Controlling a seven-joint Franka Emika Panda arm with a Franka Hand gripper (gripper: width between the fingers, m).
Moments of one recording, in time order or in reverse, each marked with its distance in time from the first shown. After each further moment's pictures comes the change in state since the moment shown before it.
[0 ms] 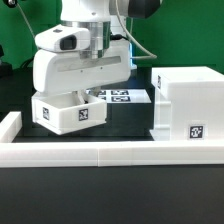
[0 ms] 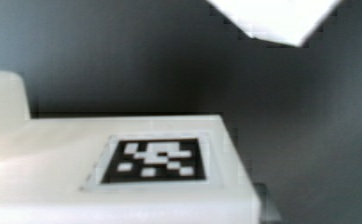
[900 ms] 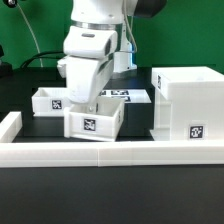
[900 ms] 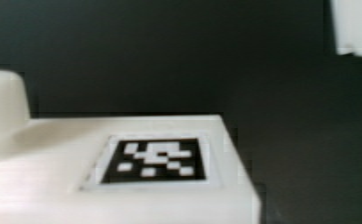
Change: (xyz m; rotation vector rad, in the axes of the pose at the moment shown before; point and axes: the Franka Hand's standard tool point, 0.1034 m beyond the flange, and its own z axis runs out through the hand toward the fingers) arm 0.026 0.002 -0.001 0.006 -0.057 -0.623
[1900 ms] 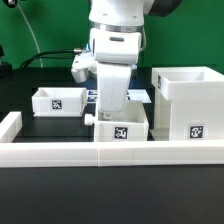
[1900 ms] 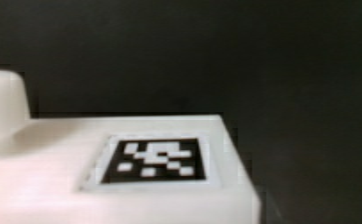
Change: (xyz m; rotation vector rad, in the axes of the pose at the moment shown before) arm 0.031 0.023 -0.006 0.029 -0.013 -0.158
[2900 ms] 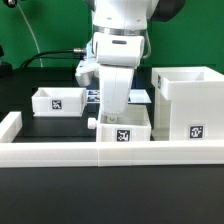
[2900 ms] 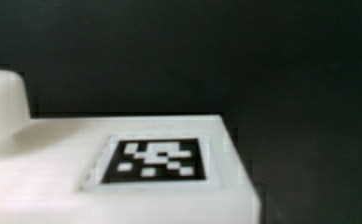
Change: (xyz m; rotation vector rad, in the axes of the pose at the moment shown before) arm 0.006 0.003 0.006 -0.048 0.014 0.034
